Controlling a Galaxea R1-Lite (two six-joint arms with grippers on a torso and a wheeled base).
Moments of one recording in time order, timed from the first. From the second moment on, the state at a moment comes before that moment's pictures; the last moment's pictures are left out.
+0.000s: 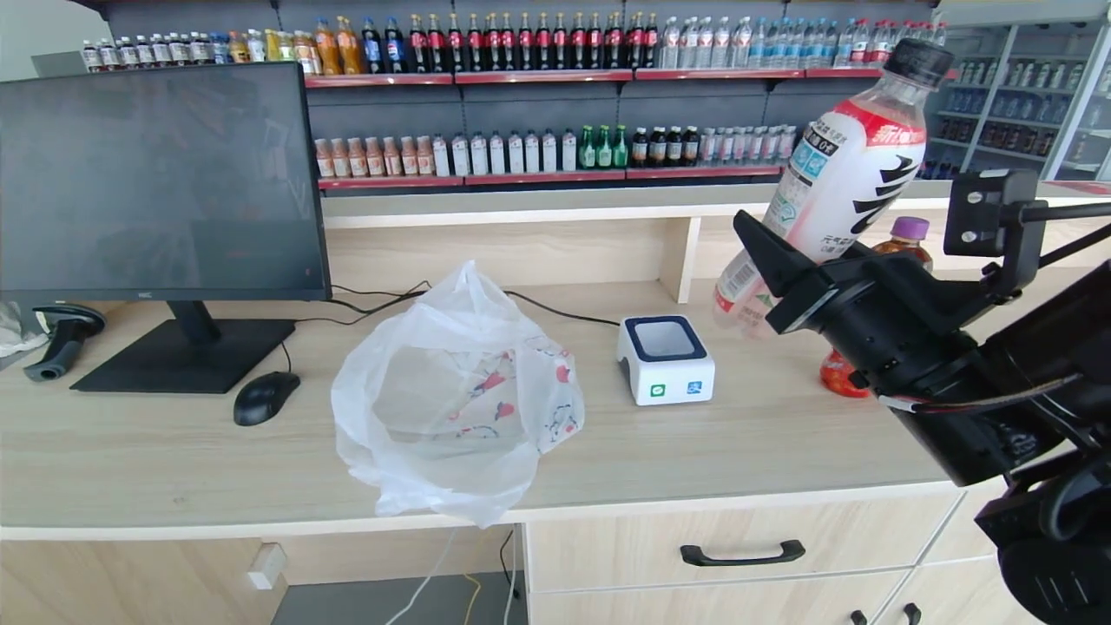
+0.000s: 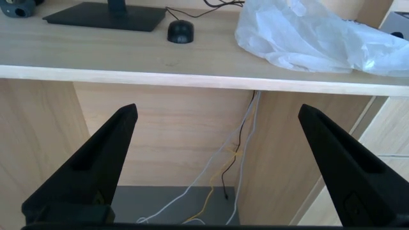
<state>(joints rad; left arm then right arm) 0.00 0.00 0.00 0.00 0.00 -0.01 0.52 1.72 -0.60 -1.57 -0.09 0.02</state>
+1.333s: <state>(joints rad) 0.00 0.00 0.00 0.00 0.00 -0.01 0.52 1.73 -0.57 -1.57 -0.09 0.03</state>
